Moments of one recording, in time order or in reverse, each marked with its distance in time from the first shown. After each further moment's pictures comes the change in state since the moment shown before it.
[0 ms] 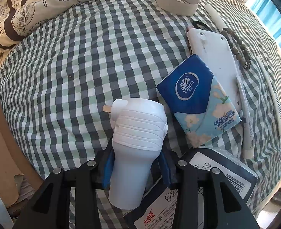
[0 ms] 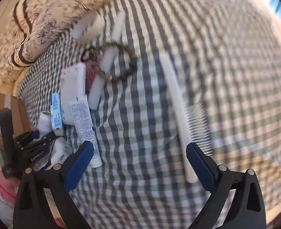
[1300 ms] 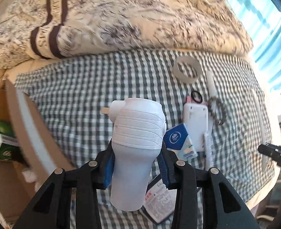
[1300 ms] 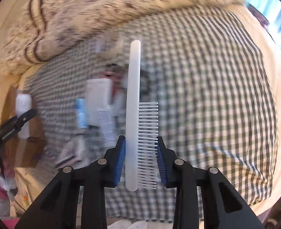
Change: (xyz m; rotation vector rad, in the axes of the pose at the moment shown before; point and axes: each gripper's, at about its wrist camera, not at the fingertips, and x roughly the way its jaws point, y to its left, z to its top) left arm -0.130 0.051 0.023 -0.201 -0.183 0.000; right arm -0.070 0.043 0.026 -0.099 -0.025 0.027
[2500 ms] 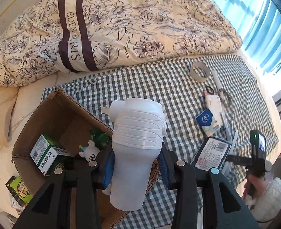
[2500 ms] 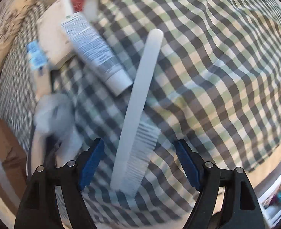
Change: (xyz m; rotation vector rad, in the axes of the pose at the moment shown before) left arm -0.075 0.128 -0.005 0.175 -0.033 -0.021; right arm 0.144 0.038 -0.120 0.552 0.201 -0.125
